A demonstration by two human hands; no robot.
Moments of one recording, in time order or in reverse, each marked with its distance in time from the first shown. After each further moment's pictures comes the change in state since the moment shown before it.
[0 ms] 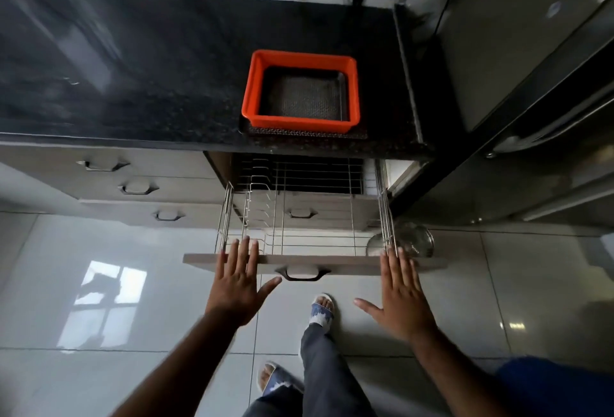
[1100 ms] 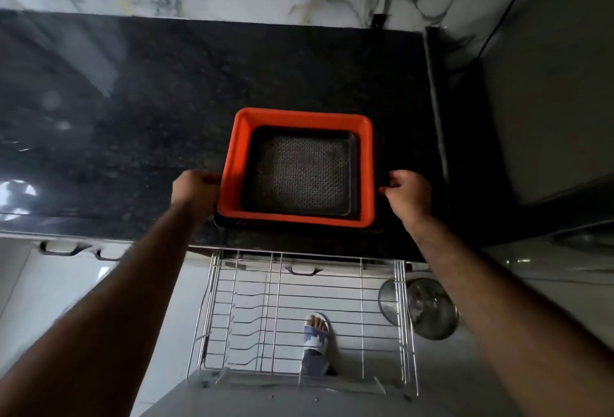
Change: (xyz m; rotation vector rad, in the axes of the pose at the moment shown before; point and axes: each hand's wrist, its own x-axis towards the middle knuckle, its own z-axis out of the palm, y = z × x) left_hand 0.372 -0.075 -0.190 -0.712 0.103 -0.566; right_hand 0.427 0.049 -0.163 0.831 0.178 0.434
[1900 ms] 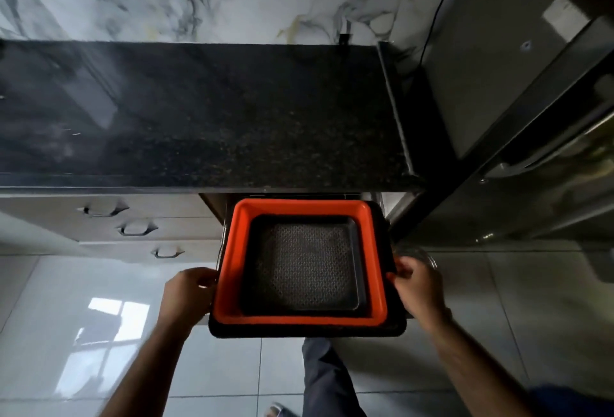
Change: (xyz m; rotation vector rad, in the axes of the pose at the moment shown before) left_hand -0.300 -0.180 -0.028 -0.184 -0.139 -0.035; right_hand -0.338 0.141 -0.046 0.105 -0.039 0.101
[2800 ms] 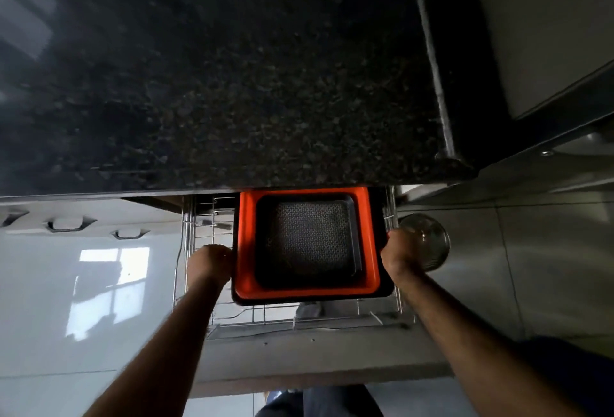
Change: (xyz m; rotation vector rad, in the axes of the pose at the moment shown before) left_hand 0.195 -0.002 0.153 0.516 -0.148 -0.248; right_hand 0.202 0.057 0.113 -0.522 -0.084 0.235
